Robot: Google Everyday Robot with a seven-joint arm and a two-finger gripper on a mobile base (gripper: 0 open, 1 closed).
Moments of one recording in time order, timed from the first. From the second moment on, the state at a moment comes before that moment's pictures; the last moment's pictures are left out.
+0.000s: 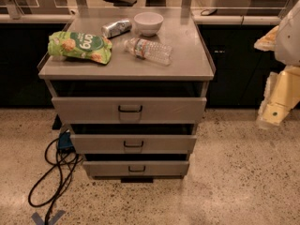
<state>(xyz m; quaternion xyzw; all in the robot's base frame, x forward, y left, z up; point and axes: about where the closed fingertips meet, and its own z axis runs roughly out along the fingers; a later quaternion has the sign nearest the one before) 0.438 -0.217 0.976 -0.60 0.78 -0.03 0.16</state>
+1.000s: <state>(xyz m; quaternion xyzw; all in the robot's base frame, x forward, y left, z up) 0.434 -0.213 0.911 -0.61 0.77 0.02 0.19</state>
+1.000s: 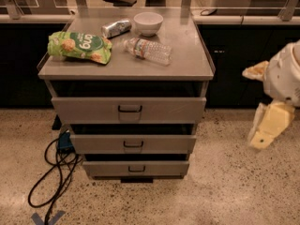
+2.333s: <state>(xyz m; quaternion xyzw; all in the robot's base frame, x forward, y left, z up) 0.445 -0.131 0.643 -0.59 0.73 0.18 0.28</state>
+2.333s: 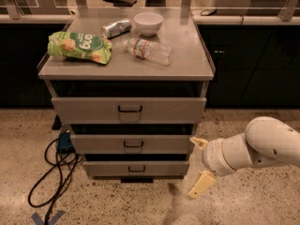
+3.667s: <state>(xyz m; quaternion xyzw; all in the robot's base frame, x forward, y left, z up) 0.528 -0.050 0.566 -0.61 0.70 0.14 0.33</state>
